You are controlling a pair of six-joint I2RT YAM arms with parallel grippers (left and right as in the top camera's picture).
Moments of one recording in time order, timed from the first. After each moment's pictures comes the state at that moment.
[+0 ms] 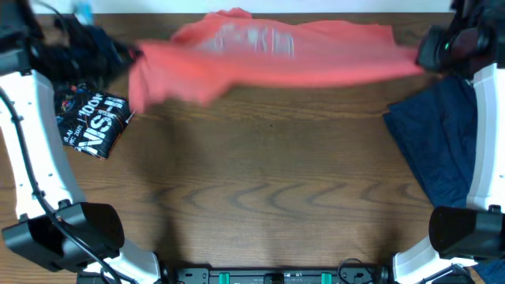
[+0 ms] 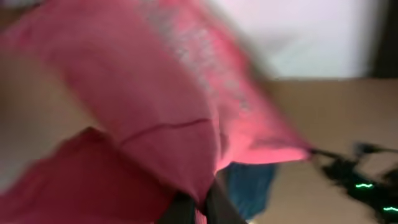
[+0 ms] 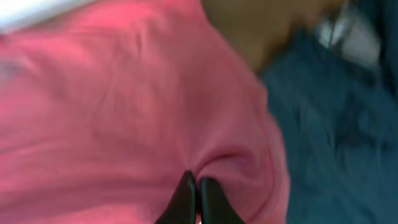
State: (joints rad) left arm 0.33 1.78 1.93 -1.41 0.86 -0.22; right arm -0.11 1.78 2.00 -1.34 0.02 0.24
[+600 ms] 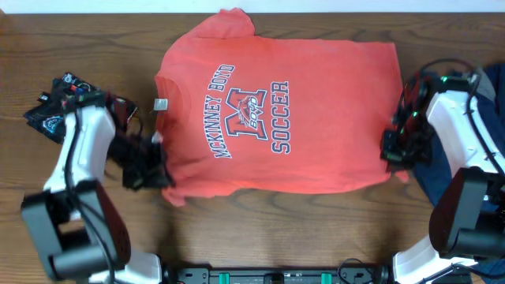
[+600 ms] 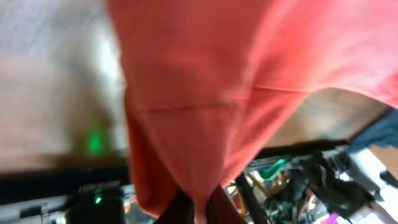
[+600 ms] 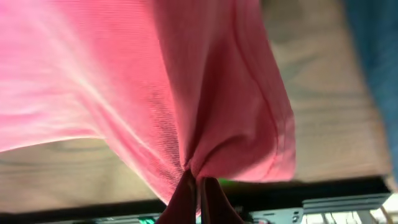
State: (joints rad) left arm 0.25 1.66 1.12 -1.46 0.41 -0.05; right arm -0.11 1.78 1.27 -1.37 -0.05 0.18
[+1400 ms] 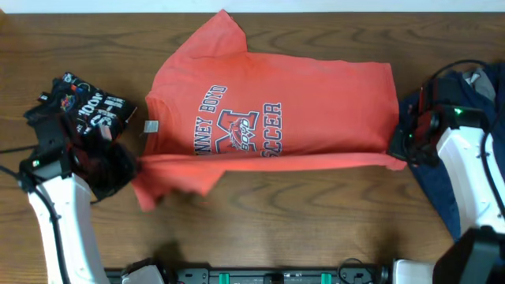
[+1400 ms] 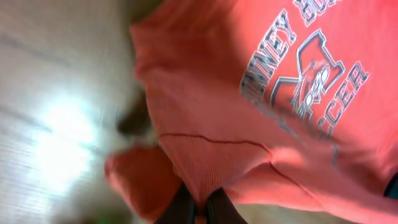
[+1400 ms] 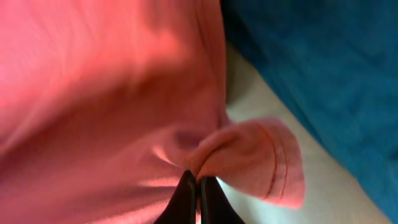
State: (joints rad) left arm 0.42 1.25 1.05 -1.15 0.38 -0.22; right arm -0.13 1.52 1.12 -1.02 0.00 0.26
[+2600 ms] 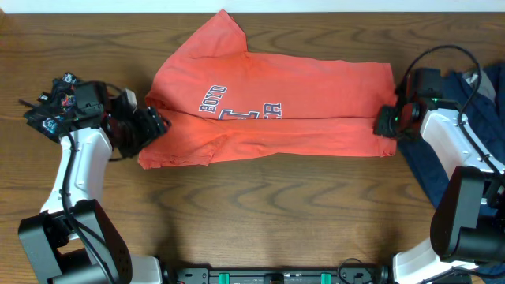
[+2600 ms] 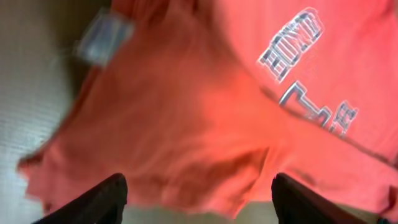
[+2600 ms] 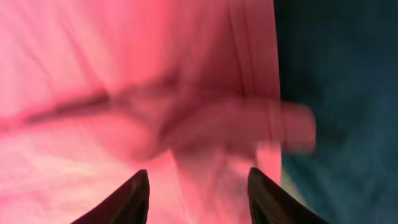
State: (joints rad) left arm 0.27 1.60 1.05 -0.72 0.45 -0.29; right arm -0.12 1.76 1.12 -0.68 -0.07 0.19
